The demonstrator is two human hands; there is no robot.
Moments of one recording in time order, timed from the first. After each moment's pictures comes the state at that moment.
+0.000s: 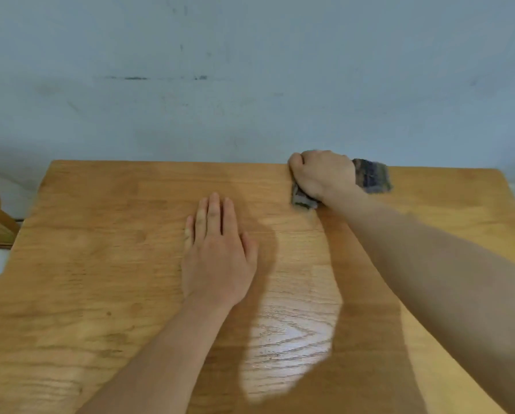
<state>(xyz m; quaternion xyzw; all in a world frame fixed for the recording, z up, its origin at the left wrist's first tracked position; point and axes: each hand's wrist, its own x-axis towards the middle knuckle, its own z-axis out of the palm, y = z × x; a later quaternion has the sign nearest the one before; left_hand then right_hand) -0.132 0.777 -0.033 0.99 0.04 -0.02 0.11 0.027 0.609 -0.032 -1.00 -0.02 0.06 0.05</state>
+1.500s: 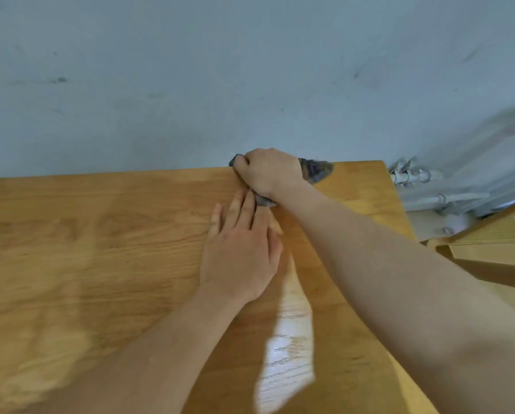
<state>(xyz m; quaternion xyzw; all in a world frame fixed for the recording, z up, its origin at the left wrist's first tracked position) -0.101 0.571 -0.031 0.99 -0.11 -0.04 0.10 0.036 0.485 -0.034 -0.99 -0.08 0.09 0.11</state>
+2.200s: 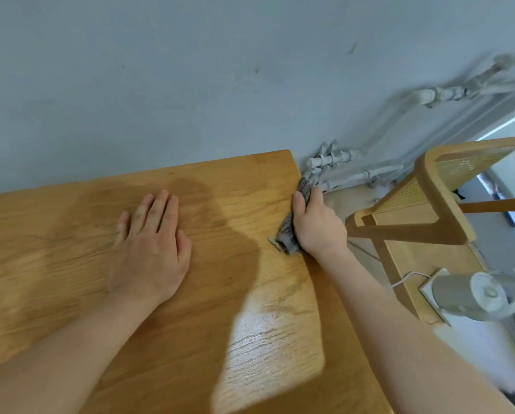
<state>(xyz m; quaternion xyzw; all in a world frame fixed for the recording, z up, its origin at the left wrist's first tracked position) -0.102 0.569 -0.034 0.99 -0.12 -0.03 0.09 -0.109 0.307 -0.028 -0.94 0.26 0.06 0.22</state>
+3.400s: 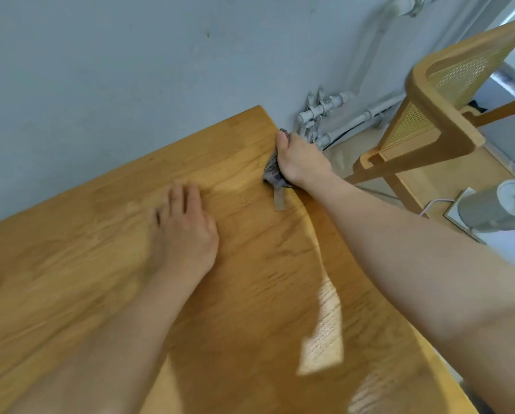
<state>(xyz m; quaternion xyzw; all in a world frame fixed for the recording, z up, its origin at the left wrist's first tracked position) -0.136 0.523 -0.019 0.99 -0.12 -0.07 0.07 -0.090 0.294 -0.039 -0.90 0.29 0.07 0.30</state>
